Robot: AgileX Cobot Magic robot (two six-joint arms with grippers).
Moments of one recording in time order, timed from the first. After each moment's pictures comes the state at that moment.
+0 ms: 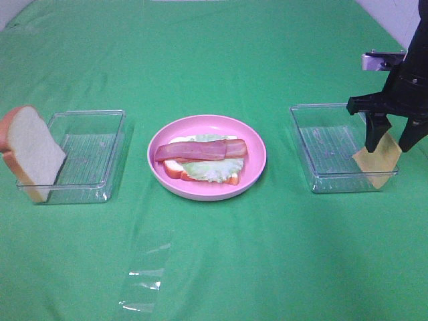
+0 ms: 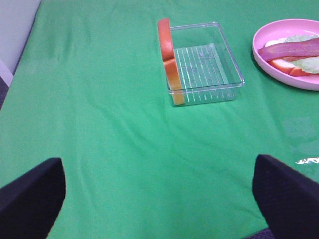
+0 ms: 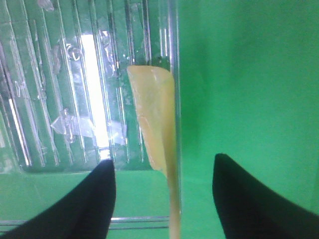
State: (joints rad) left arm 0.05 -0.01 -0.52 -0.09 1.09 0.12; right arm 0.00 2.05 -1.47 -0.02 1.02 0.01
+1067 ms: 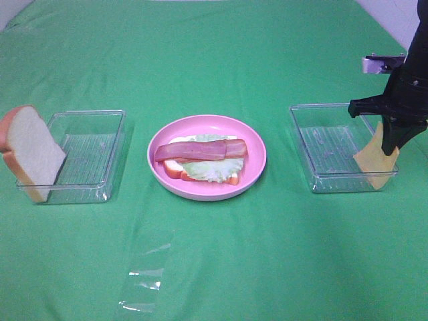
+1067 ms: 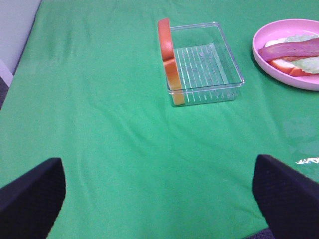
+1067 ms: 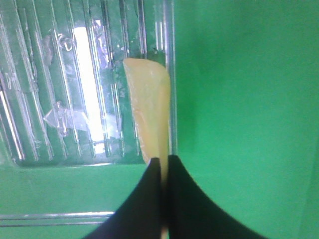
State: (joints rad) left arm 0.05 -0.01 -0.52 -0.09 1.09 0.12; right arm 0.00 2.05 -1.47 -0.03 1.04 0.01
